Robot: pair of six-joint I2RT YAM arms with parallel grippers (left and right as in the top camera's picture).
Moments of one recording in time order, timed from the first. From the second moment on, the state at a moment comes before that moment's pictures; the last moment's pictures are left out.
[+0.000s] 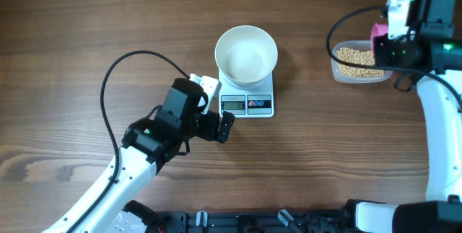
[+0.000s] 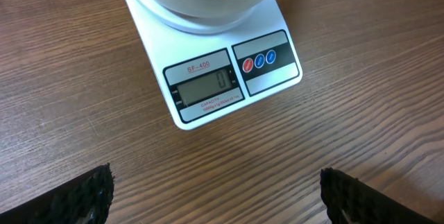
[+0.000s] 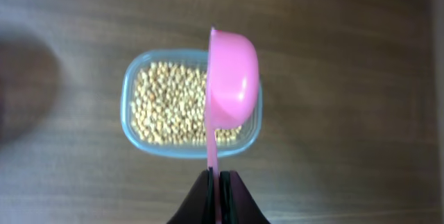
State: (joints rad) left arm -0.53 1.16 0.78 -0.53 0.15 -0.22; right arm -0.12 1.49 1.47 -0.98 0.11 -0.28
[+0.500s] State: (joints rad) left arm -0.53 1.16 0.78 -0.53 0.15 -0.22; right arm -0.23 1.61 1.47 -0.99 -0.06 -0.32
